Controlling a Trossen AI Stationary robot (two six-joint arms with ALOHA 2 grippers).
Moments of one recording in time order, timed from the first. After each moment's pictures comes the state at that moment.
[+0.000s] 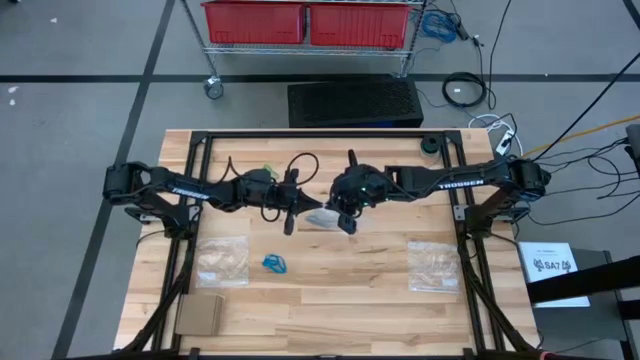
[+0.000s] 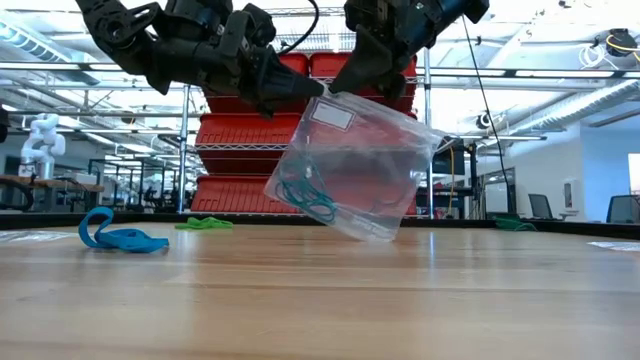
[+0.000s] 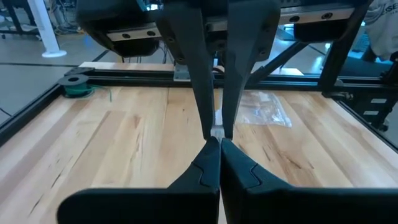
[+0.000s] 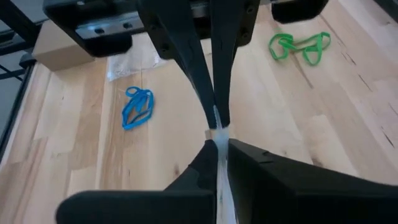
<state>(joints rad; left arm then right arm) 0.15 1.44 0.61 0.67 0.23 0.01 -0.06 1.55 1.16 -0.29 -0.04 0.22</state>
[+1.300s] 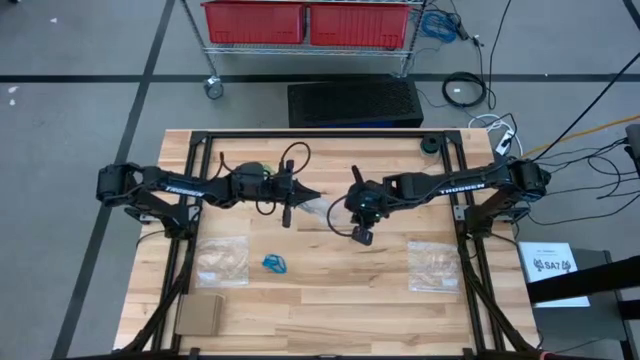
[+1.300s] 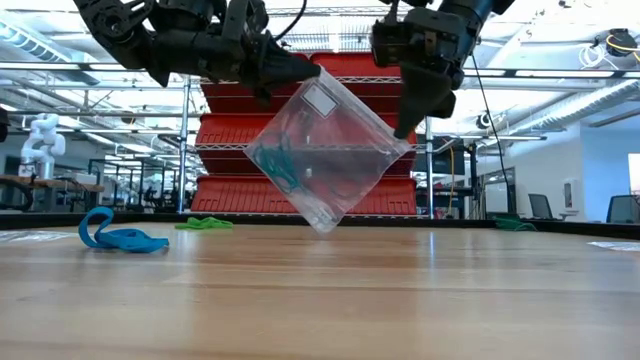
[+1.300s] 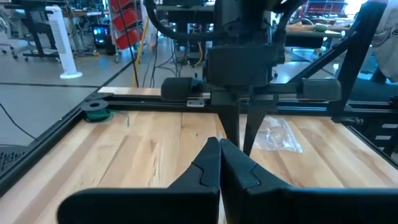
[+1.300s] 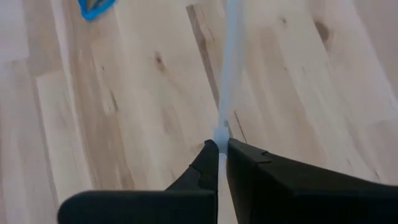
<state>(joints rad) 0.19 1.38 0.61 0.70 0.23 0.00 0.00 1.55 1.15 -0.67 -0.02 0.35</state>
